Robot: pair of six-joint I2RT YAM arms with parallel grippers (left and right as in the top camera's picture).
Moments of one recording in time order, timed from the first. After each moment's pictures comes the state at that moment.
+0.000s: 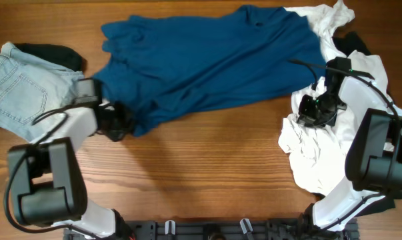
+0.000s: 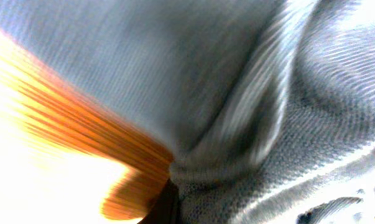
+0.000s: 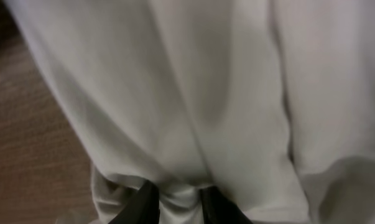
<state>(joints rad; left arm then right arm) 0.18 1.74 0.85 -0.47 0.42 -0.81 -0.20 1.93 1.19 -0.89 -0.13 0.16</state>
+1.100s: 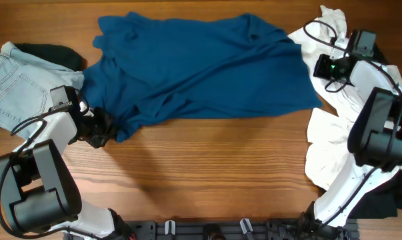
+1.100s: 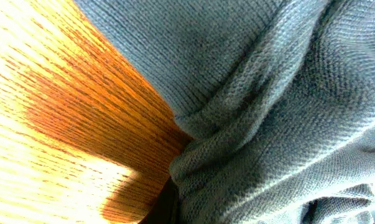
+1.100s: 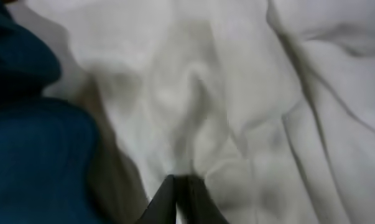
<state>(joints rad) 0.32 1.73 0.85 -0.54 0.42 -0.64 -0.29 2.16 1.45 -0.39 -0.24 0.01</state>
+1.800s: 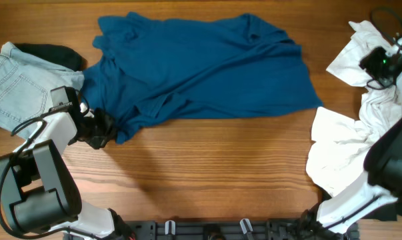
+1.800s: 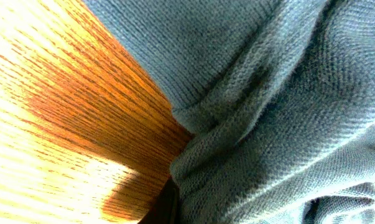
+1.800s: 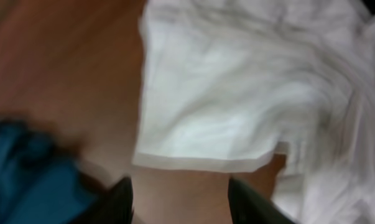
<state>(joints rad) 0.32 1.72 0.85 -0.56 0.42 -0.64 -0.47 1.93 1.55 -0.69 -0.17 0.23</state>
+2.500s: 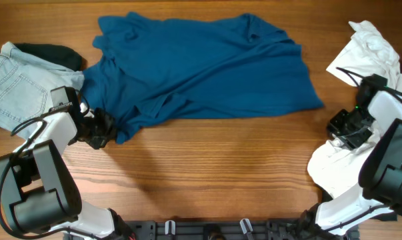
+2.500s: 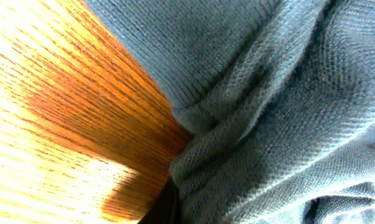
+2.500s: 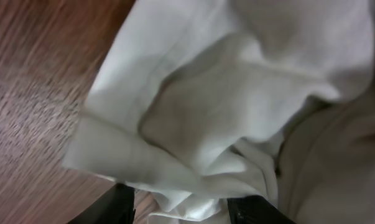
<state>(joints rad) 0.32 1.72 0.85 -0.56 0.42 -0.64 -0.44 1.86 1.10 -0.91 0.06 0.42</state>
